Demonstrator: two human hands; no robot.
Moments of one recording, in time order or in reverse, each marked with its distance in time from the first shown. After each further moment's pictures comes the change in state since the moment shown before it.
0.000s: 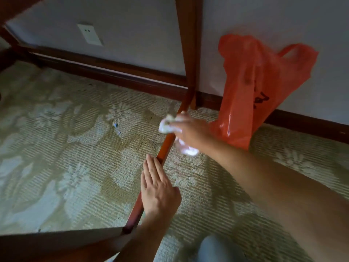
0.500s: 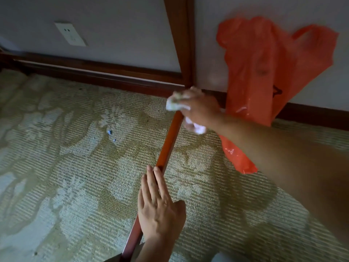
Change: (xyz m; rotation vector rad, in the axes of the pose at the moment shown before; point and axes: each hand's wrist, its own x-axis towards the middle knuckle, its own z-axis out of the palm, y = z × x) left_hand 0.008 -0.010 0.026 -0.023 0.096 0.073; right_hand 0.060 0.072 -0.010 -0.029 0.010 0.119
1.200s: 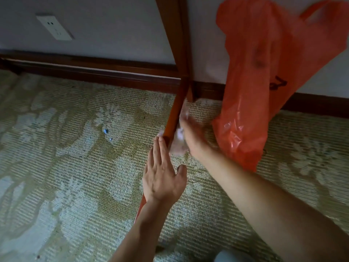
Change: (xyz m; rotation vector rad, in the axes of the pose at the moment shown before) left_hand 0.079 0.025 -0.026 -0.199 -0.048 0.091; right_hand -0.055 -0.064 0.057 1.422 0.137 0.739
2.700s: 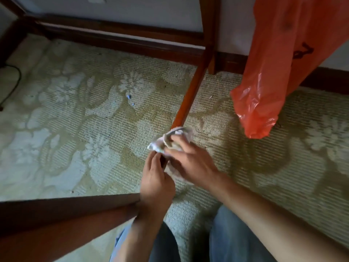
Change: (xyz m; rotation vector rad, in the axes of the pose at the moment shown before) left_hand -0.136 -0.049 -0.018 -0.404 0.197 -0.160; right_hand -0.155 0.065 0.004 -1.028 -0.390 -0.871
